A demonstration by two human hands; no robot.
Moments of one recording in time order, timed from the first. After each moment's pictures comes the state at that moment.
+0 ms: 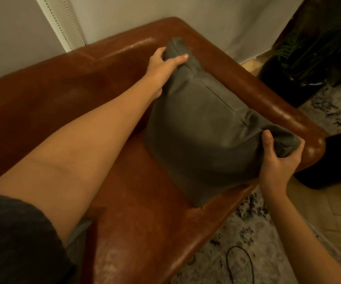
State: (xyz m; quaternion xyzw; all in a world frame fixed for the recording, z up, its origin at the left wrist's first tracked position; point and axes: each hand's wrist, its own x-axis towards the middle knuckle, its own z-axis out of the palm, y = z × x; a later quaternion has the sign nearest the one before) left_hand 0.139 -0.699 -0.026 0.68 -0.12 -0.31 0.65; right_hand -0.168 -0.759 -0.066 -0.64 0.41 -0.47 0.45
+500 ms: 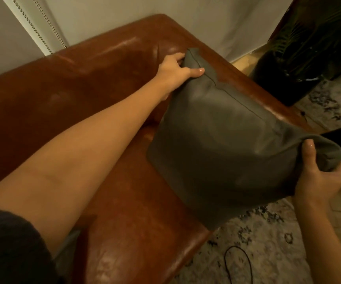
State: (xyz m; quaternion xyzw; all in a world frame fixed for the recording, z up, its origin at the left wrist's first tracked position) left_hand 0.116 -0.756 -0.031 0.76 -0.24 -0.31 0.53; right_hand -0.220 -0.820 -0.066 -0.61 0.48 -0.51 0.37
